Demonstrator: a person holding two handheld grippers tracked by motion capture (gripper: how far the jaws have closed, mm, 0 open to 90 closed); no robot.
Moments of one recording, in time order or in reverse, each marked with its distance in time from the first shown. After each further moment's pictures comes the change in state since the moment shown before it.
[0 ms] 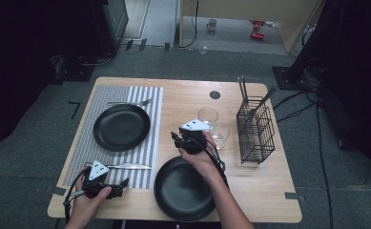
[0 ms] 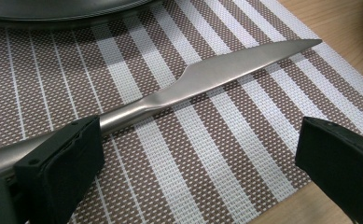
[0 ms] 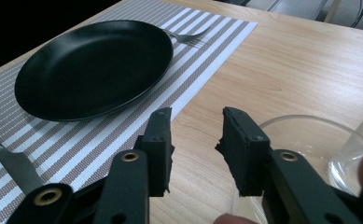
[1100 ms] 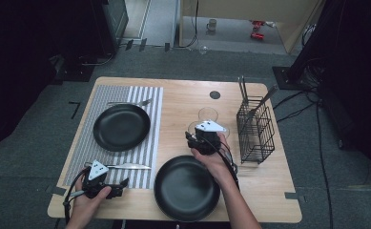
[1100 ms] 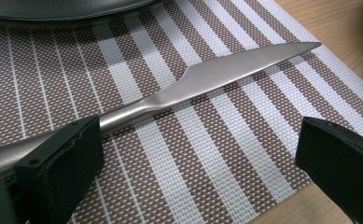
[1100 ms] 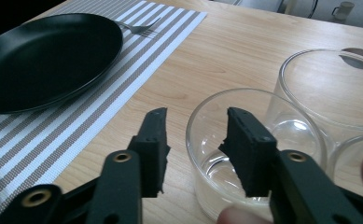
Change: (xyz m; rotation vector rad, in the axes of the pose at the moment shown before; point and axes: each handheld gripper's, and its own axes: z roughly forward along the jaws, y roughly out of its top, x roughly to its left) left arm 0.000 0.000 0.000 -0.005 0.000 -0.009; right arm -0.029 -0.011 -0.019 0.013 -0.113 0.038
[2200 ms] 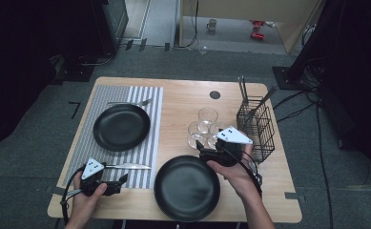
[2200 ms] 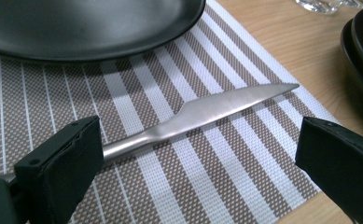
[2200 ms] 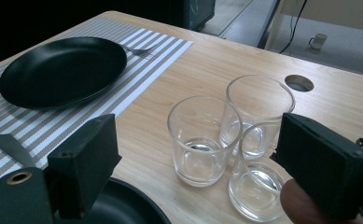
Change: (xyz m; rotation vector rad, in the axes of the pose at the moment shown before) left arm 0.005 0.005 -0.008 -0.100 -0.039 -0.054; right arm -0.008 0.005 -0.084 -0.079 -0.026 -0.049
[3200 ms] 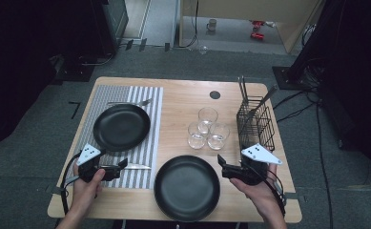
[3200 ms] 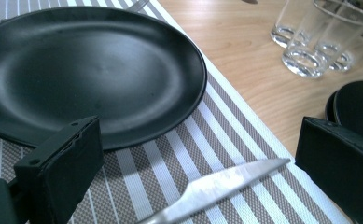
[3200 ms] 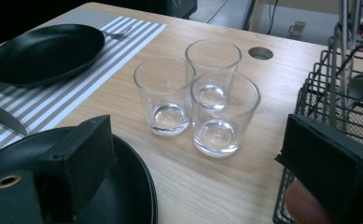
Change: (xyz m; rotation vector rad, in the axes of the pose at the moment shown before) left arm 0.005 0.042 -0.001 -0.107 -0.020 -0.025; right arm -0.028 -0.036 -0.057 0.003 -0.050 0.048
